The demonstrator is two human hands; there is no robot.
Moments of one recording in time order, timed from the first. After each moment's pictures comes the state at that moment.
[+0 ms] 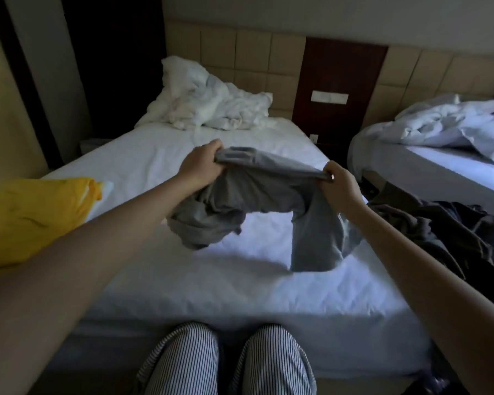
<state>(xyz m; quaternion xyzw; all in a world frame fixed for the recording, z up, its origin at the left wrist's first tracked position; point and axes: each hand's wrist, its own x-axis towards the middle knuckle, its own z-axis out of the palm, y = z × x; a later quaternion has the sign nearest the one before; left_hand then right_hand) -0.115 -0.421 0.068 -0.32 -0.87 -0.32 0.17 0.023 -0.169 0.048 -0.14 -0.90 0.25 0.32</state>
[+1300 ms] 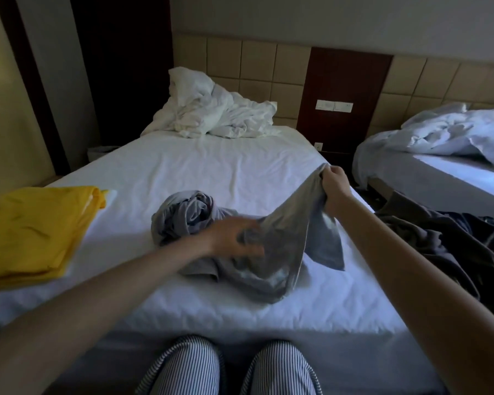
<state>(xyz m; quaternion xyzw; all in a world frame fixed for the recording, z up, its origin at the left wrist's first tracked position) -0.075 -0.413 -0.016 -0.49 -0.83 -0.26 -0.04 -0.018 -0.186 0.067 -0.25 -0.70 0.59 0.31</state>
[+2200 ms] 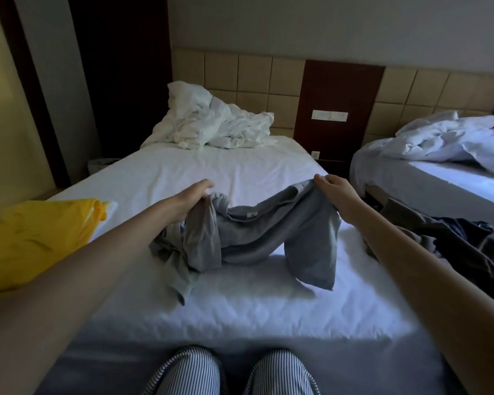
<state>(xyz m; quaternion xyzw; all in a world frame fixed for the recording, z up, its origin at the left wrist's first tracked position) -0.117 -0.439 0.057 -0.15 -0.81 -0.54 -0.19 0.006 -0.166 0.074 -0.18 -0.82 0.49 0.25</state>
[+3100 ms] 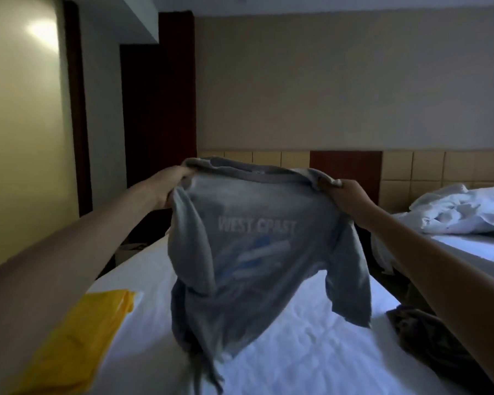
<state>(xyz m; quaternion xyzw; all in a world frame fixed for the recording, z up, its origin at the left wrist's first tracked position) -0.084 -0.507 0.268 -0.17 -0.72 -0.67 0.03 0.013 -0.200 0.236 -0.05 -0.81 0.45 0.38</state>
